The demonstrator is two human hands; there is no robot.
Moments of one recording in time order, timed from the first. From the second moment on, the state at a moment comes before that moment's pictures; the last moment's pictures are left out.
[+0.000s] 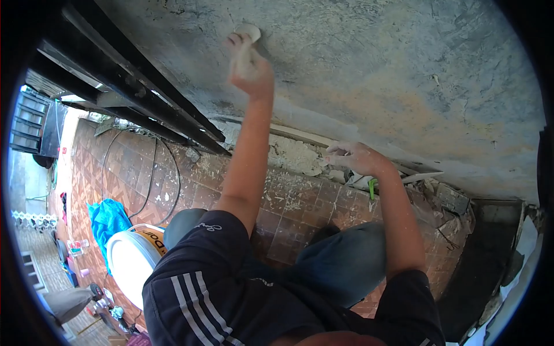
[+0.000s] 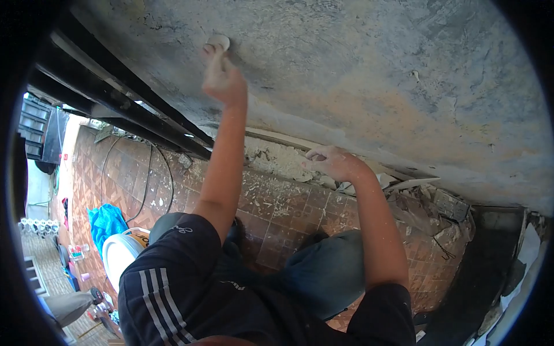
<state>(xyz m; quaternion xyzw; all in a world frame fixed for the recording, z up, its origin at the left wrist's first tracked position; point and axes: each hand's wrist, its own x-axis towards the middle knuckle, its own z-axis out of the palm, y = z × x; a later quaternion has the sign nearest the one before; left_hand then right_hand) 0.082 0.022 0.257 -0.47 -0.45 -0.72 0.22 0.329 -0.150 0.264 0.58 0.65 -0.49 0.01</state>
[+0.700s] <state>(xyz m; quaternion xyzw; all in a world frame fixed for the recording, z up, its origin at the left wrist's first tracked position) 0.208 -0.054 0.190 -0.85 -0.28 -0.02 -0.45 0.377 -0.141 0.249 0.81 0.54 -0.20 -0.03</state>
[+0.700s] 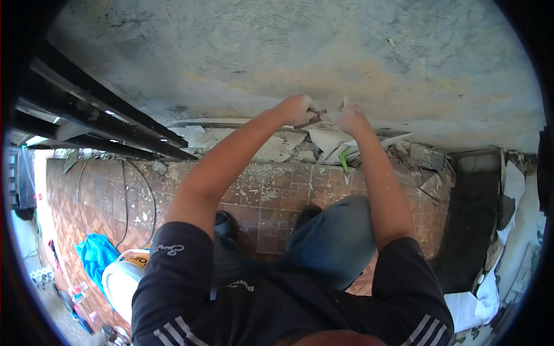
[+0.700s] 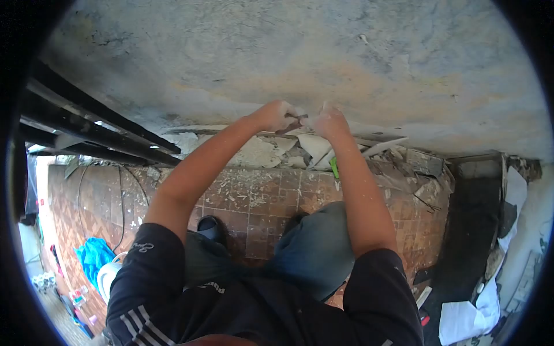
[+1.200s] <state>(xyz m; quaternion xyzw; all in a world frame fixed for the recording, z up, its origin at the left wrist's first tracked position) 0.166 -0.078 0.178 -0.49 -0.32 -0.23 -0.78 0.342 -0.154 0.225 0.53 0.26 -0.65 -0.48</state>
